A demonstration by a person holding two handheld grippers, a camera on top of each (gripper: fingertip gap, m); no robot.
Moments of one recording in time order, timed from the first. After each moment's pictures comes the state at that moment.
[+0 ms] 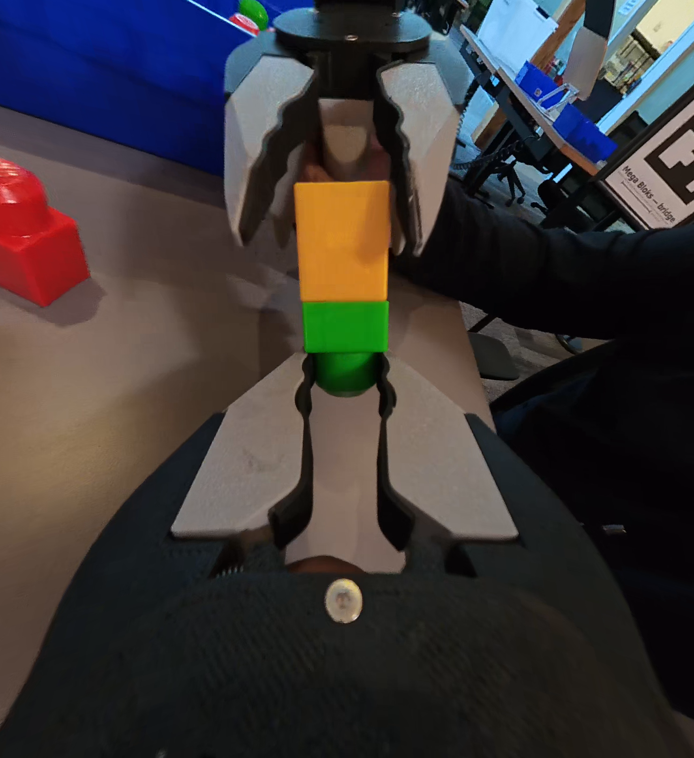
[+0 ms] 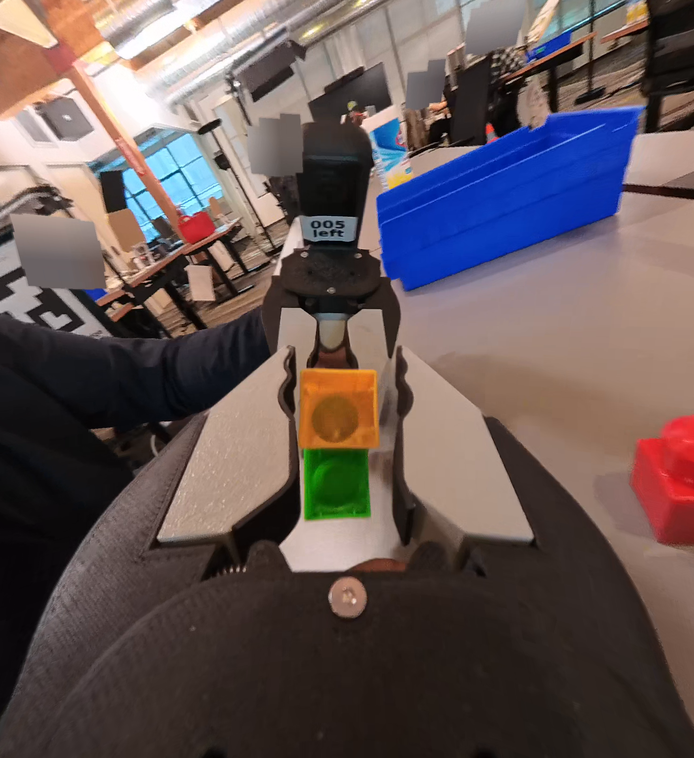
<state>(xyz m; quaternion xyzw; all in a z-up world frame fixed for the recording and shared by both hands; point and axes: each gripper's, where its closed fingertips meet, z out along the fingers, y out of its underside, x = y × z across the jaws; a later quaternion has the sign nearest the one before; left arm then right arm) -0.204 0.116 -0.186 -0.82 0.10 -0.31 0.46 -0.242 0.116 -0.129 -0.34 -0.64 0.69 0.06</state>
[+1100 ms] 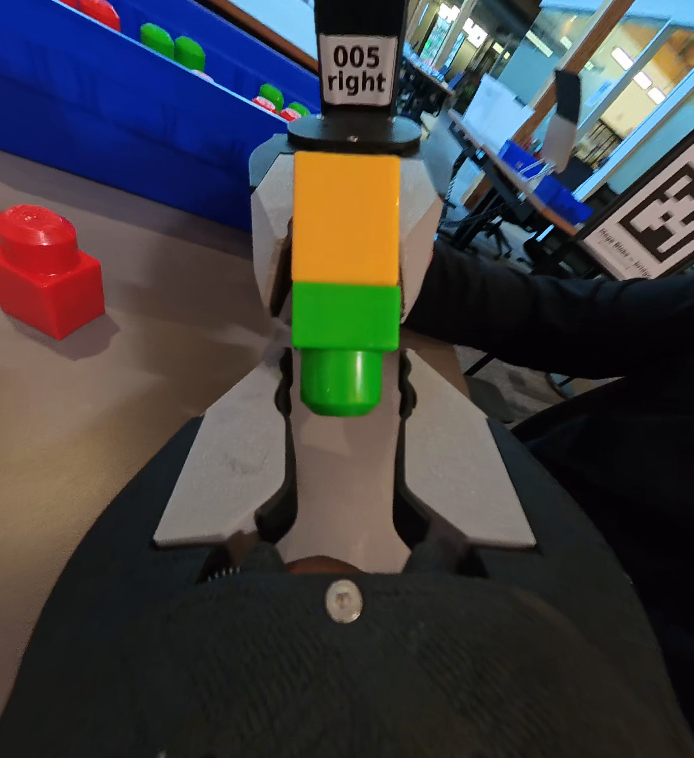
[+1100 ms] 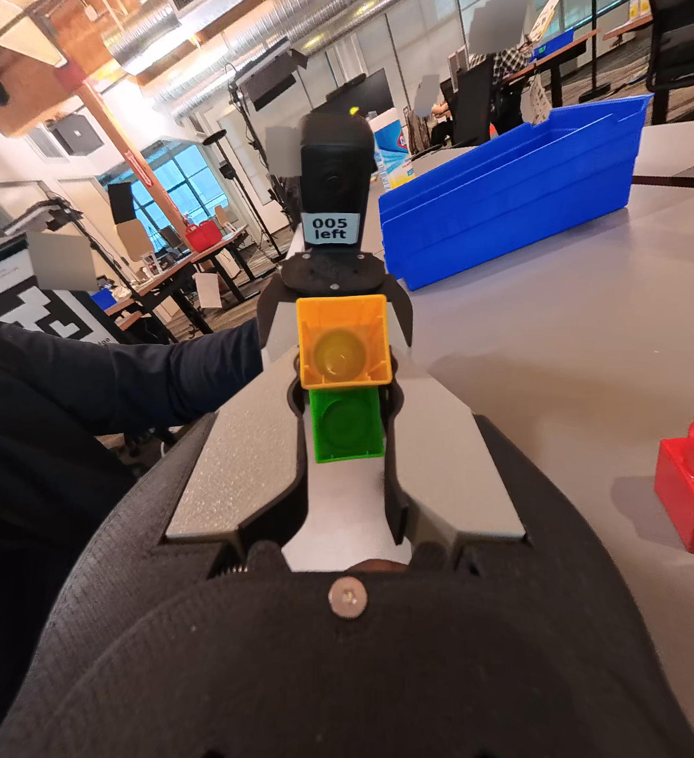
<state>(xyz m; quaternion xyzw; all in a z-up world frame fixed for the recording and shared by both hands) -0.206 0.129 -0.172 -0.79 0.07 -0.33 0.51 -0.245 0.110 -0.134 -0.34 -0.63 0.69 0.05</state>
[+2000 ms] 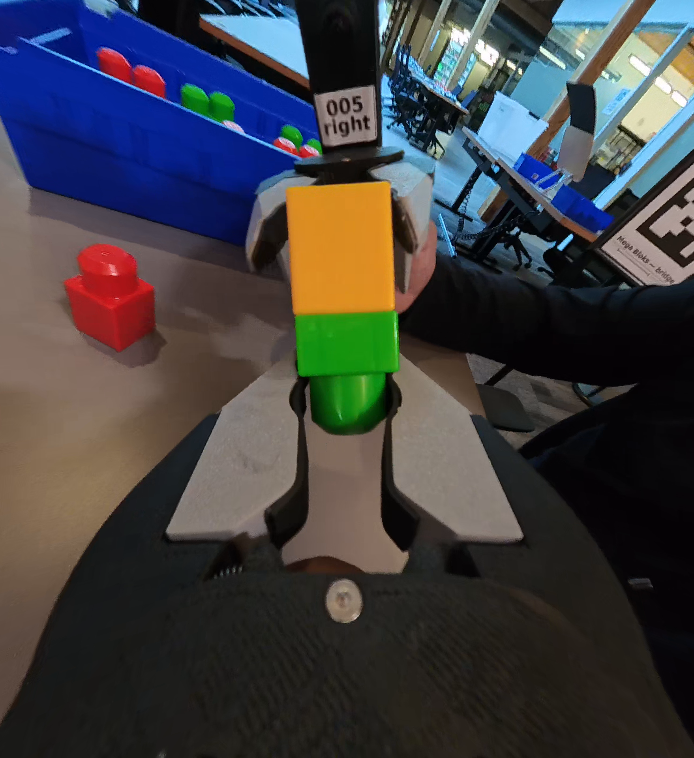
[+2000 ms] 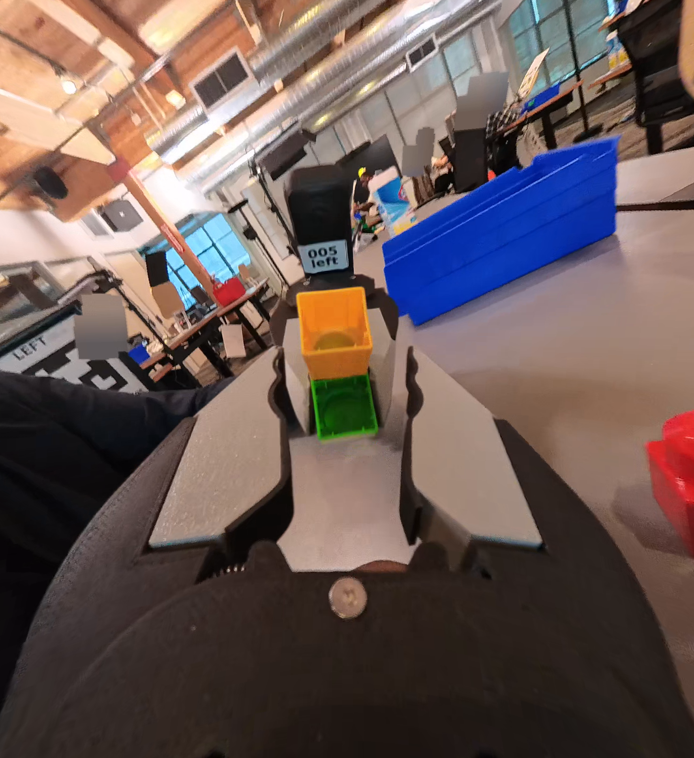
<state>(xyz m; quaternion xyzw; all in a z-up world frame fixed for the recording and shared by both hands) -0.226 0.120 -0.157 -0.78 0.07 -0.30 0.54 -0.250 0.128 -0.117 -0.36 -0.57 0.74 0.03</state>
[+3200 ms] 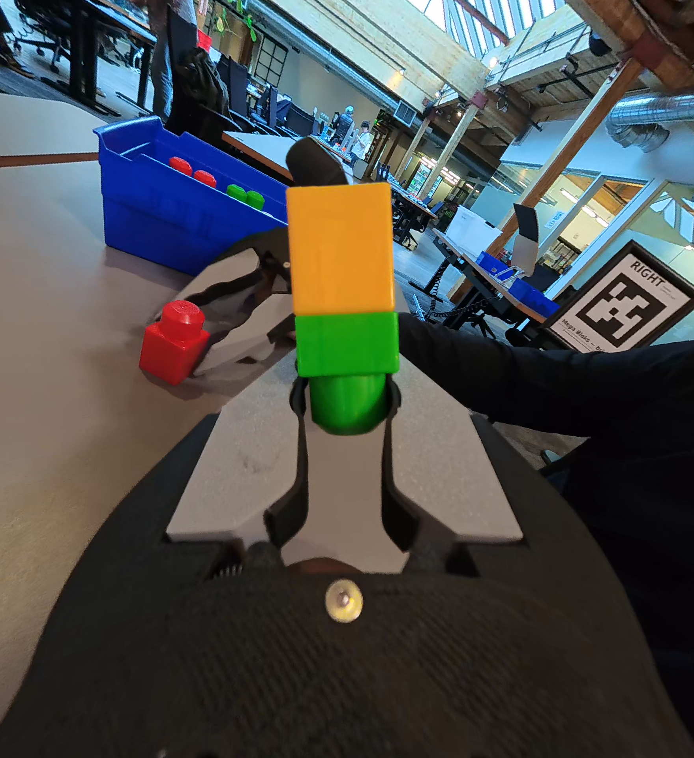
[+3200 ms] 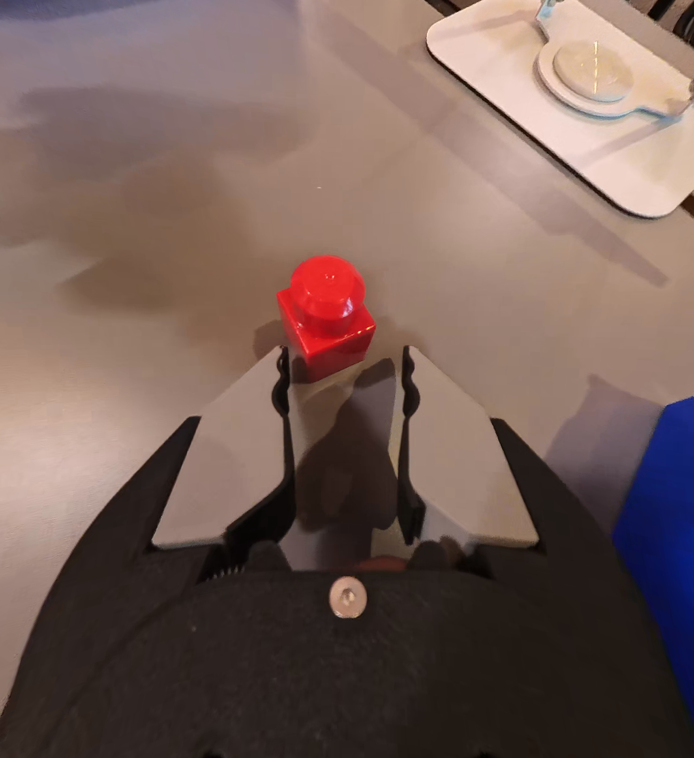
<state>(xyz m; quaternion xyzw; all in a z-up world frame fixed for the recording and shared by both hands) -0.274 0.098 -0.127 -0.72 0.02 -0.34 0.60 -0.323 0.220 -0.242 -0.49 -0.76 0.32 0.28</state>
